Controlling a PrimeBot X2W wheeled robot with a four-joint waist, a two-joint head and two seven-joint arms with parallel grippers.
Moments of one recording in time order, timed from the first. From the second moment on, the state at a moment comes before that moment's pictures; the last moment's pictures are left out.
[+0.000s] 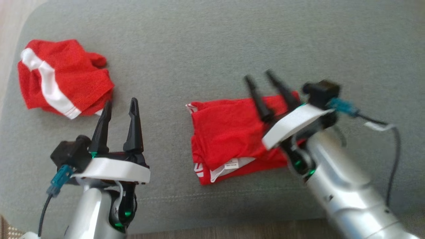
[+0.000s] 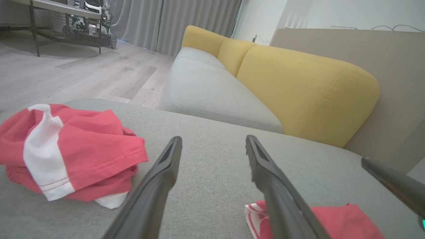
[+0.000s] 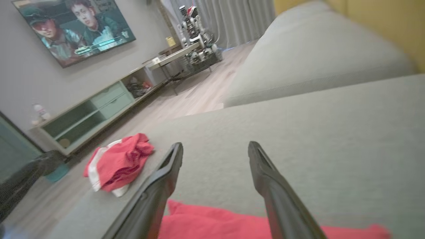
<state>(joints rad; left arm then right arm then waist) -0.15 0.04 -0.18 0.12 -0.35 0.02 -0.26 -0.58 -0.07 0.51 0.57 0.67 0.13 -0.24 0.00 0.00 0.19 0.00</state>
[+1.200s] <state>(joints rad) -0.10 0.04 -0.18 0.05 -0.32 0.06 -0.26 -0.17 -0.07 0.00 0.13 0.06 0.13 -0.25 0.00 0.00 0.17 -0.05</state>
